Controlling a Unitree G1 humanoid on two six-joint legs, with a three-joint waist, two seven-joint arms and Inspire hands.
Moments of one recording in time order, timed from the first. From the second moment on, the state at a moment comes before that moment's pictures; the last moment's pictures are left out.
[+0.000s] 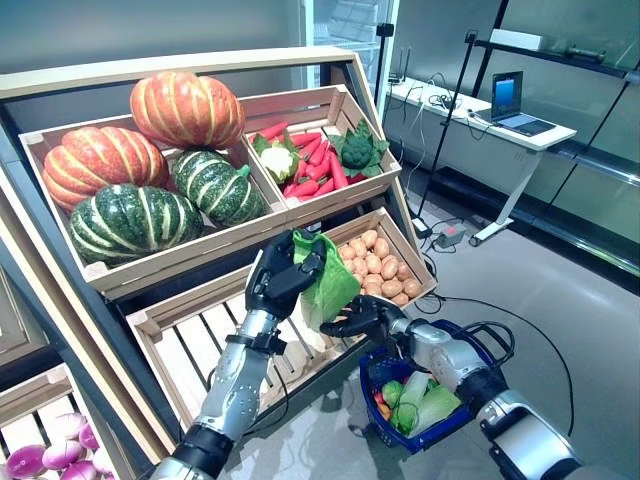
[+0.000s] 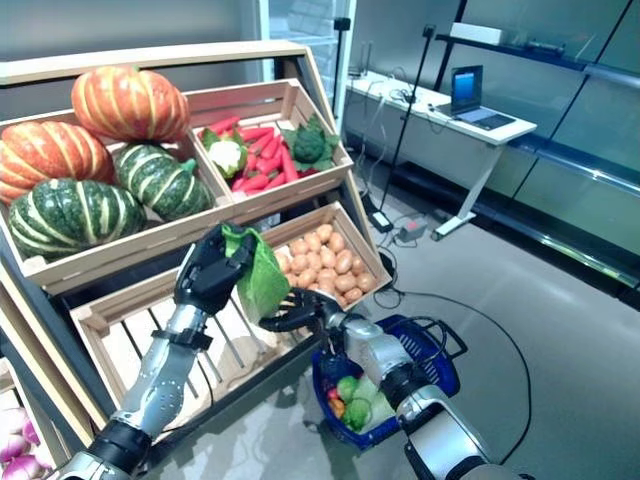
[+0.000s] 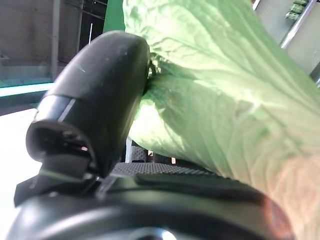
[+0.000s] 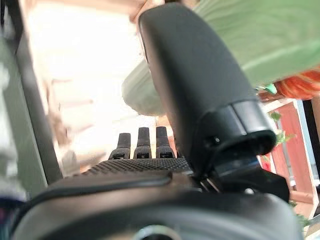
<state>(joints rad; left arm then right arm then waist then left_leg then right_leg) -0.16 0.34 -0.33 0.21 -0.94 -0.38 -0.17 -0.57 -0.21 0.53 0.67 0.51 0.25 0.09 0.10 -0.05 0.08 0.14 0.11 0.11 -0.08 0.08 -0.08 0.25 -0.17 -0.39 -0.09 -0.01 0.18</state>
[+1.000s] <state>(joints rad) -0.21 0.27 -0.34 0.20 -1.17 -0.33 -0.22 -0.53 -0.15 0.52 0.73 0.56 0.00 -0.20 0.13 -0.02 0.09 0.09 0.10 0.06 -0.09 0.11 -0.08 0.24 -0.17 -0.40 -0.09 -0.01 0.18</state>
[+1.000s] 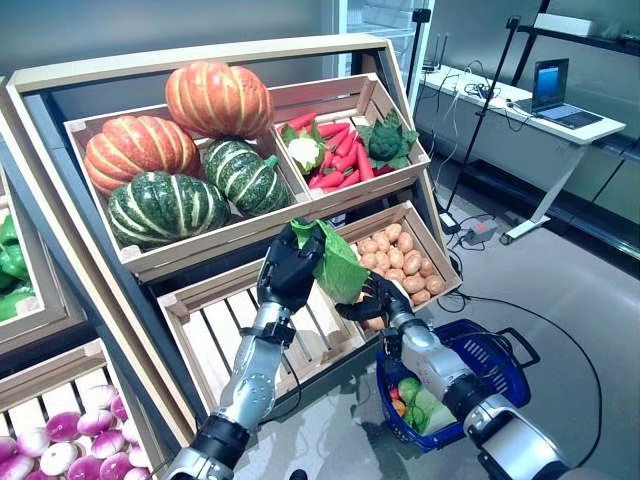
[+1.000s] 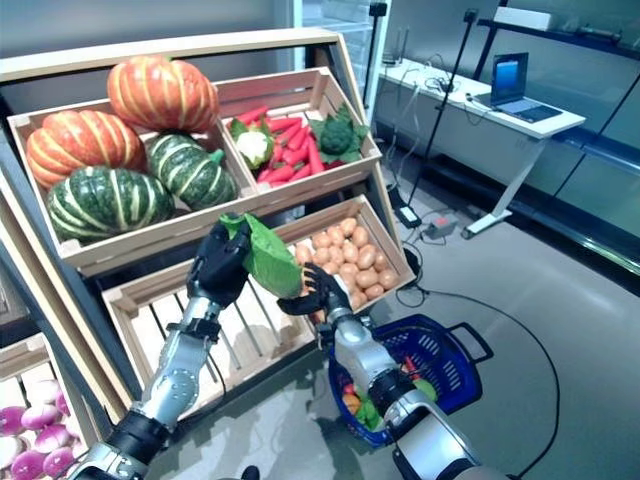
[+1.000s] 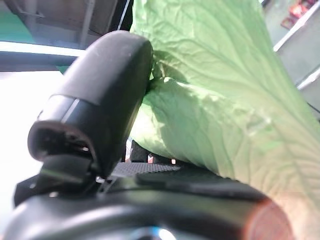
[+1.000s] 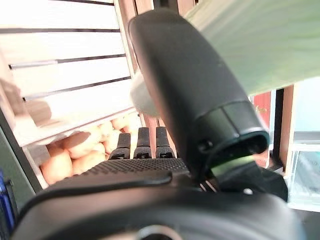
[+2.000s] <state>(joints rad) -0.20 0.26 -0.34 0.17 -1.15 -0.31 -0.24 -0.45 -0.18 0.46 0.72 0.57 -0.06 -0.17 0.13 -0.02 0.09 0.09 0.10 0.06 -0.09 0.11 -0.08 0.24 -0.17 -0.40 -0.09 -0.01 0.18</state>
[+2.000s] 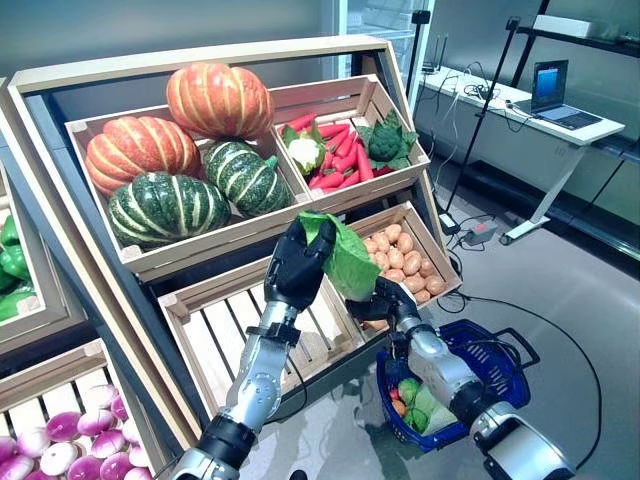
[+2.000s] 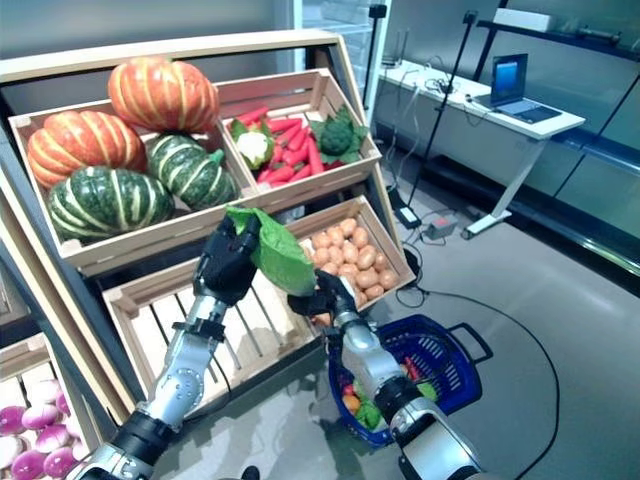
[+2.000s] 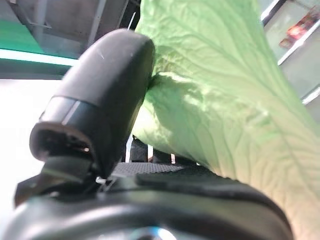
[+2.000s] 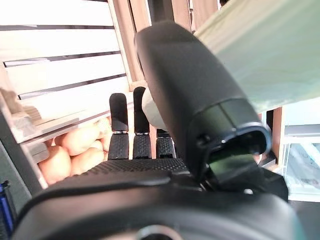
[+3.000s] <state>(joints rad) -0.08 0.37 -0.15 0.28 -0.76 -0.27 -0.25 -0.11 -0.29 0.12 0.63 0.77 -0.11 0.04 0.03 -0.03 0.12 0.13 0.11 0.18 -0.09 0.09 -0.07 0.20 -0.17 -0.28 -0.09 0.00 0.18</state>
